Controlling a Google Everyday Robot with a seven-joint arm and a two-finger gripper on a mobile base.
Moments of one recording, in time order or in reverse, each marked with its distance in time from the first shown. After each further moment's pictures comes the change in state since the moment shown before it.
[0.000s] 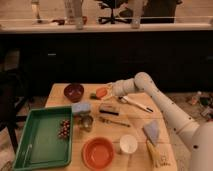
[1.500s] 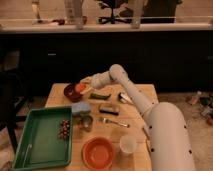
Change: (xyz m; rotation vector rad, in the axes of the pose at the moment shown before) arm -0.048 -0.040 0.130 -0.084 -0.083 -0.064
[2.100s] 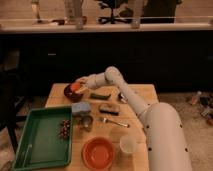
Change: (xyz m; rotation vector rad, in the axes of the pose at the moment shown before) arm -0.015 -0.008 0.030 0.030 -0.039 0.029
